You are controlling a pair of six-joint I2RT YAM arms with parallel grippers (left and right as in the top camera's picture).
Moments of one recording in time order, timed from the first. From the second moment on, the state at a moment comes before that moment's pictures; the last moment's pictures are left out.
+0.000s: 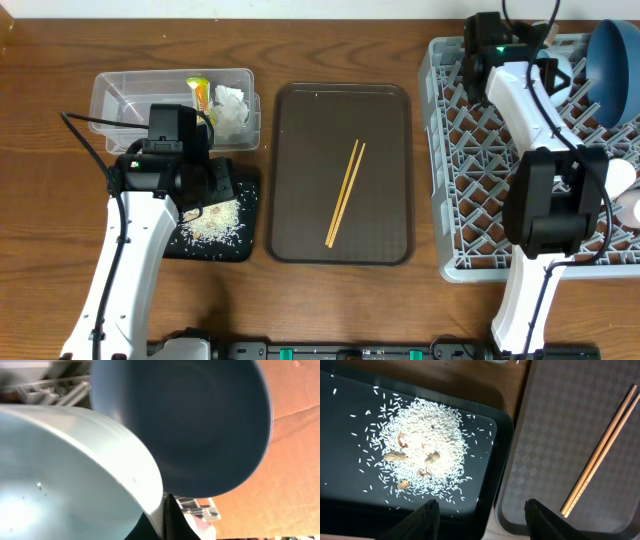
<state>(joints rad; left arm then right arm) -0.03 1.34 1.12 -1.02 0.12 -0.27 0.08 2.22 1.86 -0.89 1.25 0.25</state>
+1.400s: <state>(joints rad) -0.03 1.34 1.12 -1.02 0.12 -0.27 0.21 1.89 1.85 -1.12 0.09 0.24</state>
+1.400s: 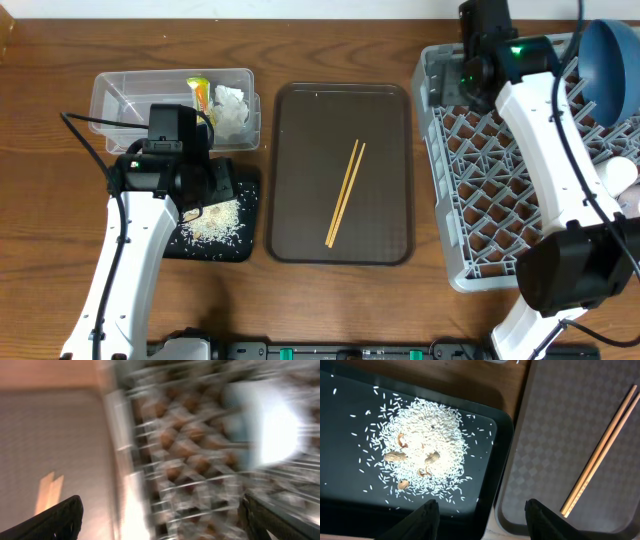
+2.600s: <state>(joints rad) -0.03 1.34 1.12 -1.02 0.12 -0.27 0.59 2.23 1.82 -1.26 0.02 0.72</state>
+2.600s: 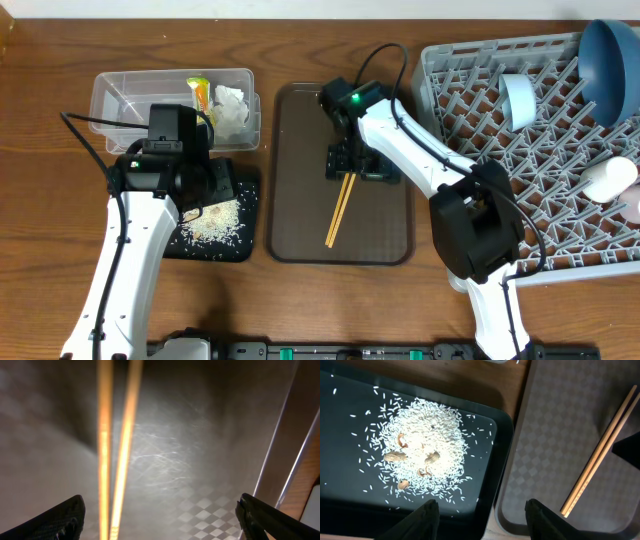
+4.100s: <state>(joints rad) -0.03 1.34 1.12 -1.02 0.12 -0.27 0.59 2.23 1.67 -1.14 -0.01 0.74</state>
